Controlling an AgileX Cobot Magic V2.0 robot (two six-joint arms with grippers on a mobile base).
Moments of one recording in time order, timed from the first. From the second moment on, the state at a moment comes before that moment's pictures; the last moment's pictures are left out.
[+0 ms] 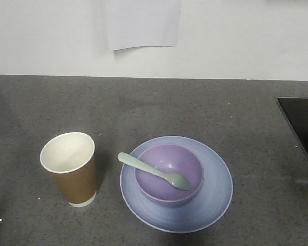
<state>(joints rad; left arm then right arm) -0.06 -0.01 0.03 0.20 0.09 -0.19 0.33 0.52 -0.55 -0.41 0.46 0.26</state>
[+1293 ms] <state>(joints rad) -0.06 -0.01 0.03 0.21 0.09 -0.19 -0.01 -0.01 0.03 0.02 0.08 -0.03</state>
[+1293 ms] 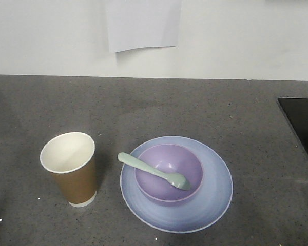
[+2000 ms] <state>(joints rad) -0.06 -0.01 0.03 0.21 0.09 -0.19 -0.05 -0.01 0.03 0.02 0.02 -0.03</state>
